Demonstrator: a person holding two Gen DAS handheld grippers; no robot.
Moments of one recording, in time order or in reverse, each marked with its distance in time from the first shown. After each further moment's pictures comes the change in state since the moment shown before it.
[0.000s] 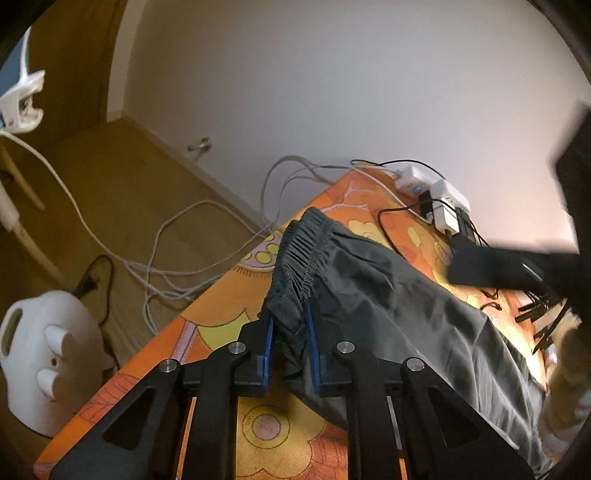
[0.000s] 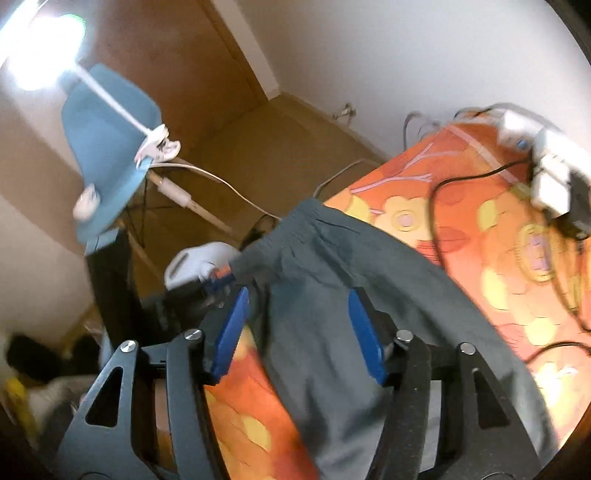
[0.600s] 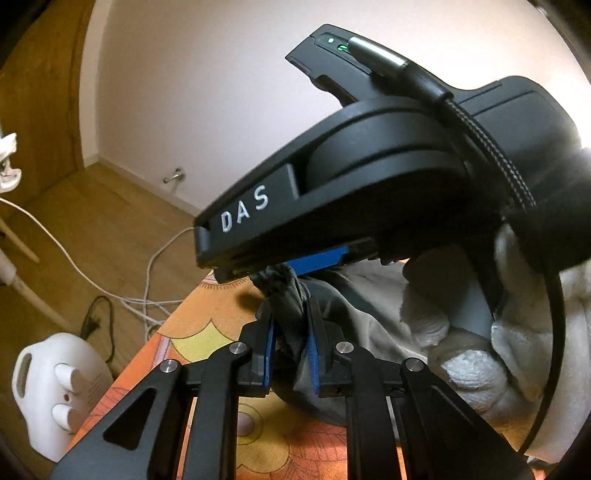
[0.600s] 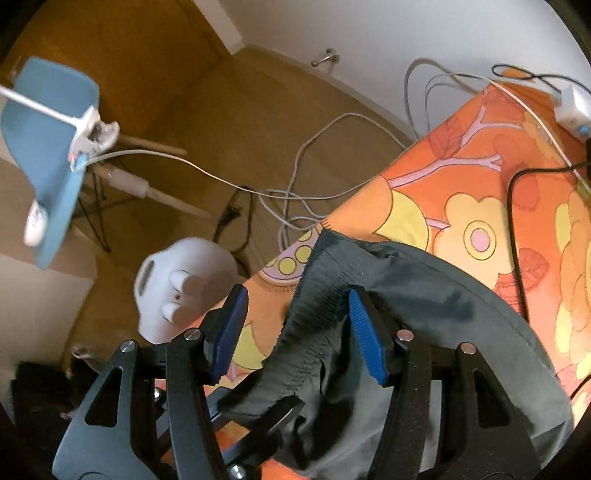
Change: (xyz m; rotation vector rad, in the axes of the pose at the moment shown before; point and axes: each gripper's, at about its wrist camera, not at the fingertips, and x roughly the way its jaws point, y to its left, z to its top) left arm -0.007 -0.025 -0.006 0.166 -0.037 -0.016; right arm 0.113 0.016 0.039 0.038 0.193 -0.130
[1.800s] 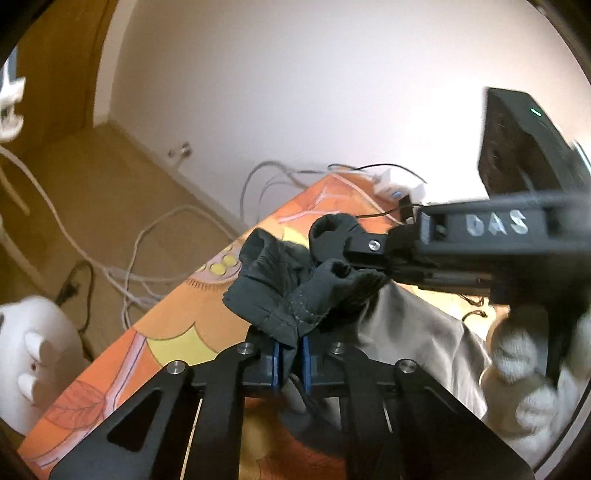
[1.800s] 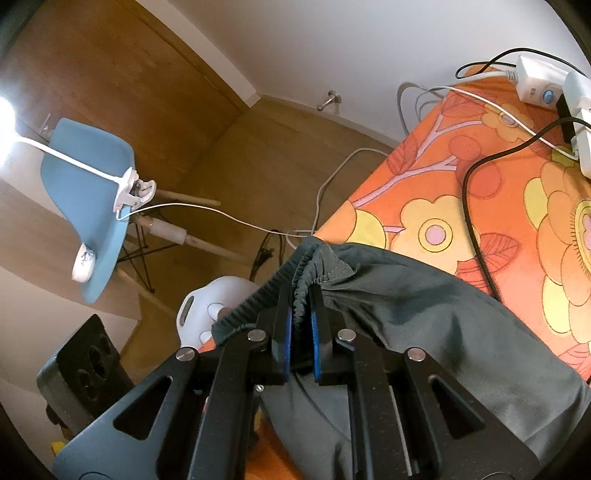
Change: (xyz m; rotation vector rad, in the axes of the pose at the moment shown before) left arm 0.012 0.007 0.007 -0.160 0.008 -0.035; right arm -0.054 -0.059 -0.029 0.123 -0.190 0.190
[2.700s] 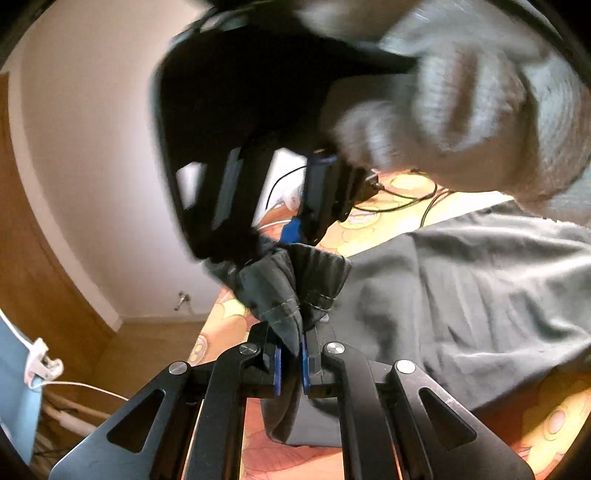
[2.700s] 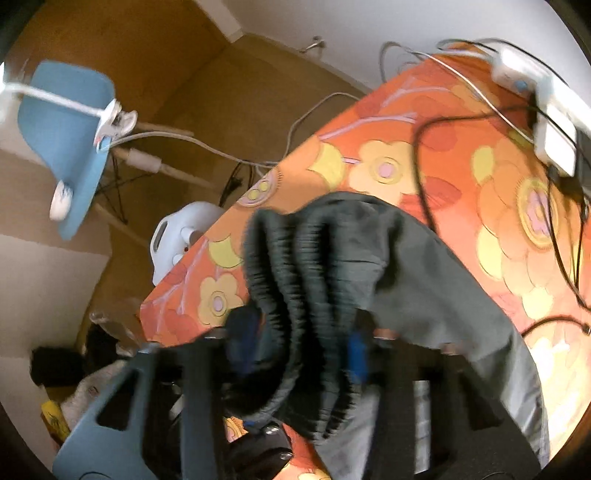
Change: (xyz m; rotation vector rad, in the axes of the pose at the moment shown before) left arm -0.038 -0.134 -0.078 0.806 -0.218 0.168; right arm -0.039 -0.004 -0.016 -0.041 0.246 -0.117
